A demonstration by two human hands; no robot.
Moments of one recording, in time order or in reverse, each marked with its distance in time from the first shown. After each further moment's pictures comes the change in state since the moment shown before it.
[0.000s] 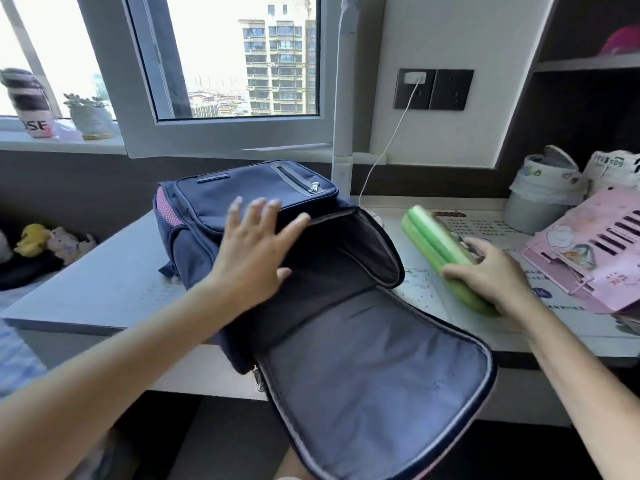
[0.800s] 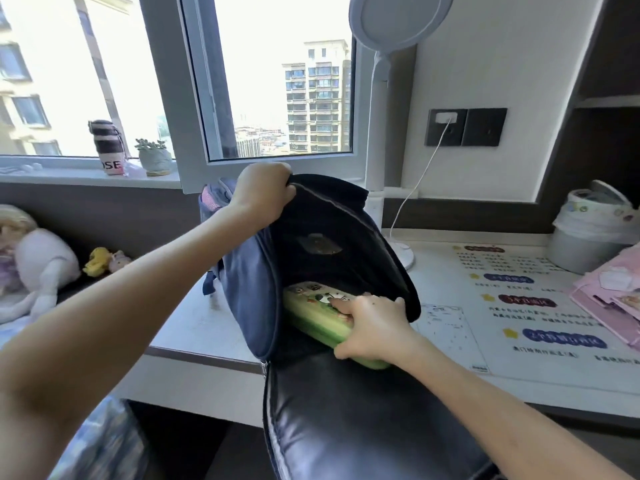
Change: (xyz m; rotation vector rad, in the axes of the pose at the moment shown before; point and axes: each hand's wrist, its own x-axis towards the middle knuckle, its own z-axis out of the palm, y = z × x) left_hand 0.093 -0.070 -0.053 -0.157 0.015 -0.280; right_hand -0.073 -0.127 0.087 -0.459 -0.411 -0.597
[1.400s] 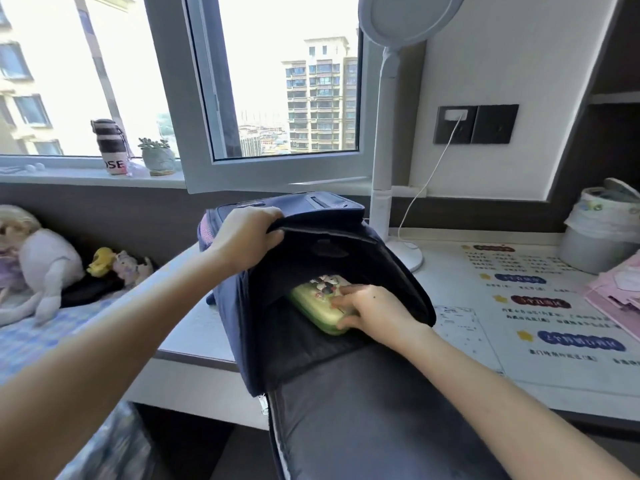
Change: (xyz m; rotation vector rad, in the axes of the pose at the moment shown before) left_hand -0.053 -0.033 0.022 -0.133 -0.028 0.028; right_hand 0.050 0.013 0.020 0.116 0.021 -0.215
